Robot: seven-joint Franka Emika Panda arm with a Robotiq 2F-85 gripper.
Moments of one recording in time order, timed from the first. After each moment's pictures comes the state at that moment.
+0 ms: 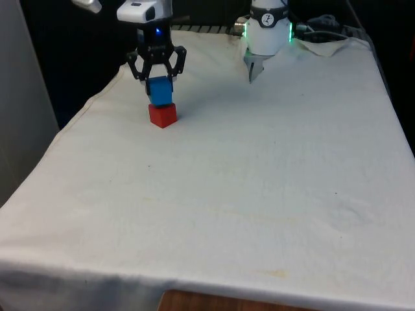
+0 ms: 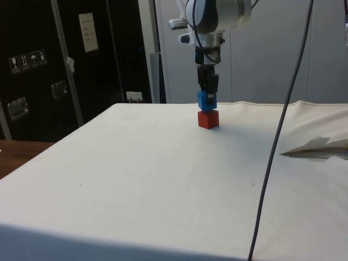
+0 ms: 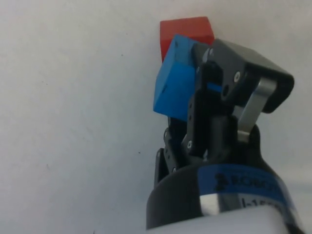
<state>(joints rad) 0.04 0.25 -0.49 -2.37 0.26 2.67 -1.19</state>
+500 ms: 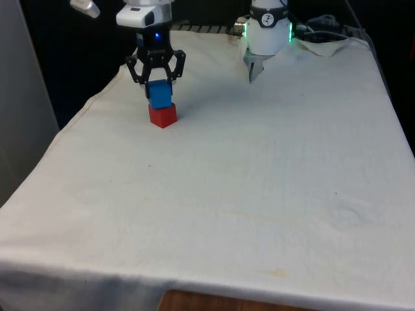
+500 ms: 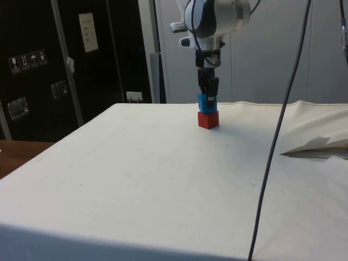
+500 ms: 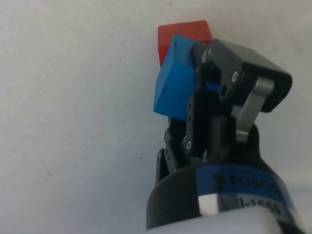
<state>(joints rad) 0.04 0.28 -0.49 -2.36 0.29 2.68 -1.21</state>
